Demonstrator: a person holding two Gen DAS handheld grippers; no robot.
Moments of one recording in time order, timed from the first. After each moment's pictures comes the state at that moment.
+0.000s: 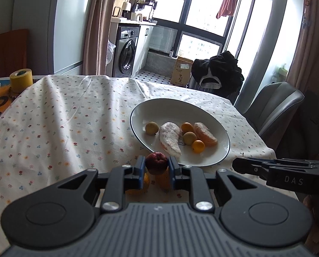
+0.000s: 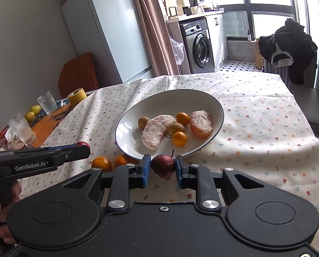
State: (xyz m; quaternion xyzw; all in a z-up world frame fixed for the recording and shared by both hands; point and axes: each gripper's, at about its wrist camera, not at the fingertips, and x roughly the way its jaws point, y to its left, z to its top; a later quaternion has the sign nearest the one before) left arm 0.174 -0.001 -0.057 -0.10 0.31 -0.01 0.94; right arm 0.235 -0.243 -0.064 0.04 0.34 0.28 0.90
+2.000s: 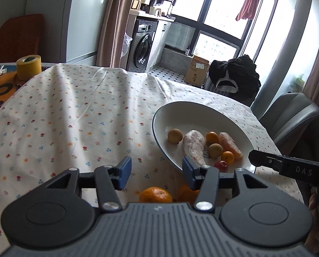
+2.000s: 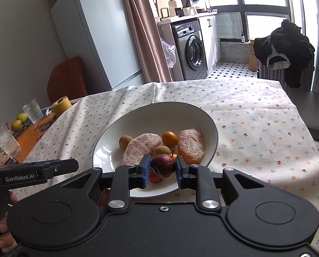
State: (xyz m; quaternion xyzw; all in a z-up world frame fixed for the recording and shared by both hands) left arm 0.211 0.031 -0.076 -0.14 0.33 0.03 0.93; right arm 0.283 -0.228 -0.071 0.04 0.34 0.26 0.90
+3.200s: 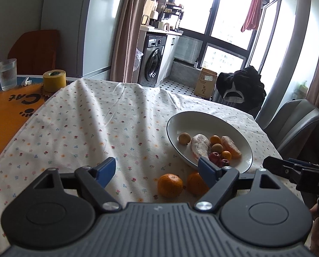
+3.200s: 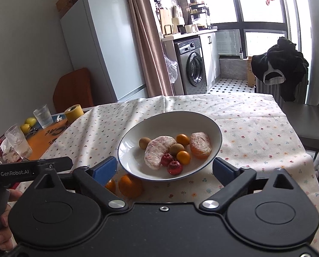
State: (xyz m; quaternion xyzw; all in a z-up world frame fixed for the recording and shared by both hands) left arm 0.149 0.032 -0.046 -0.12 0.29 0.07 0.95; right arm 0.217 -0.231 -0.046 0.04 0.29 0.25 0.92
